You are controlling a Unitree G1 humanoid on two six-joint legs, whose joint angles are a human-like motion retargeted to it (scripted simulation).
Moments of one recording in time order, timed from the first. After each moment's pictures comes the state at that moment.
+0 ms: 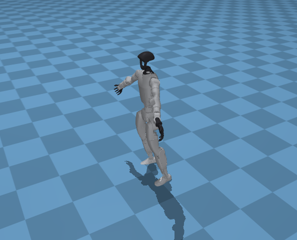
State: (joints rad) left arm -0.40 0.87 0.23 1.52 -0.91 -0.09 0.28; right arm -0.34 -0.88 -0.31 1.53 0.82 0.06 -0.50; waist 0.05 0.04 0.07; left_leg 0.22 0.15 0.22 0.03 -0.18 -0.26; right_leg 0.18 -0.12 -0.20 0.07 -0.06 0.26
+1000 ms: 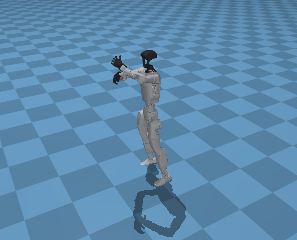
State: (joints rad) left arm -1.72 0.79 -1.16 0.14 -1.27 -0.25 -0.10; right arm -1.37 -0.49 1.01 0.28 0.99 -0.11 0.05; waist 0.02 0.09 -0.02; left_leg 0.13 0.15 0.19 0.03 -0.15 -0.26; right_leg 0.12 -0.12 -0.22 0.06 -0.02 0.26
